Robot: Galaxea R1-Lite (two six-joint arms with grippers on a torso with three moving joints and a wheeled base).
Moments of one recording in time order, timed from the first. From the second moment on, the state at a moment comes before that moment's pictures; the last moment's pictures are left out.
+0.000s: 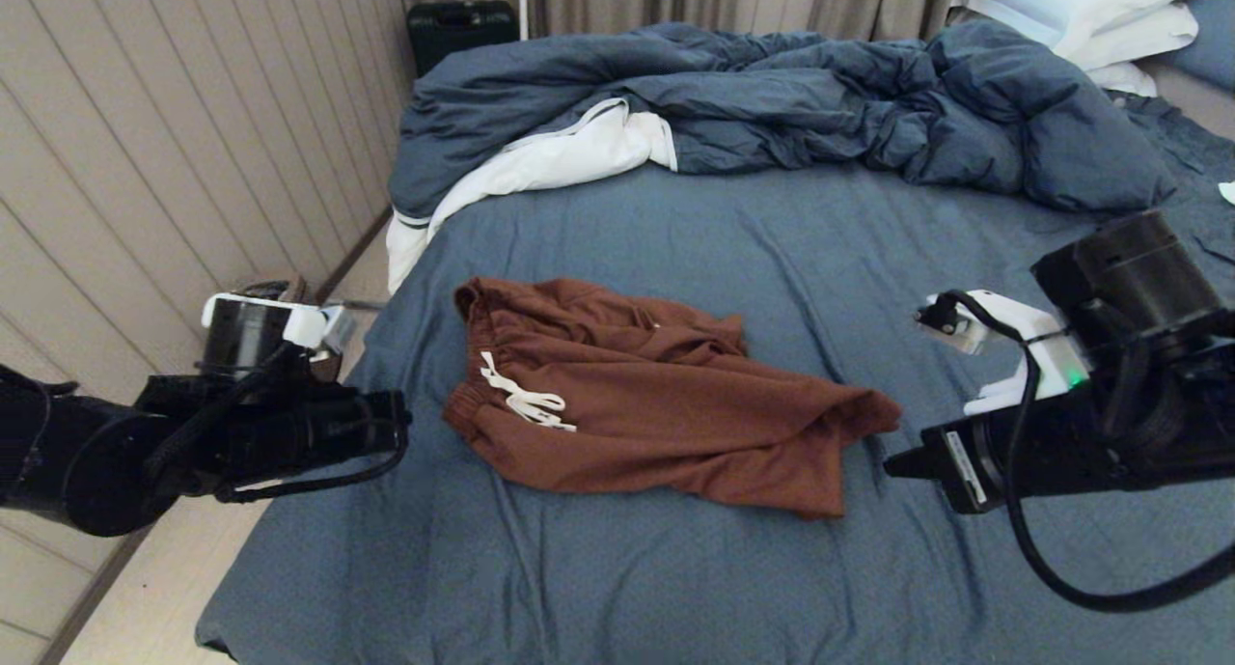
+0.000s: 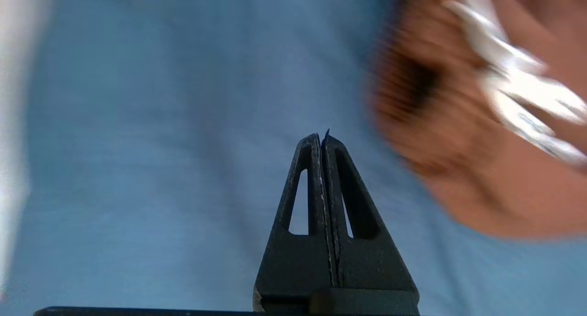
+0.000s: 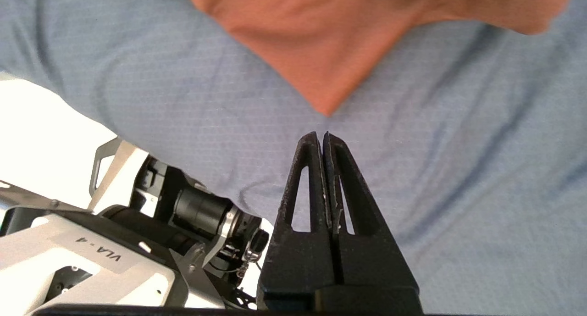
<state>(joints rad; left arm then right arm) -0.31 1.75 -0.78 -0.36 -0.04 -0.32 0.33 1.47 -1.07 0.44 0.12 0.03</state>
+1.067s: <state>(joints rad) -0.38 1.74 -1.02 -0.08 -0.05 -0.47 0.30 1.55 -0.99 0.26 0.20 0.02</state>
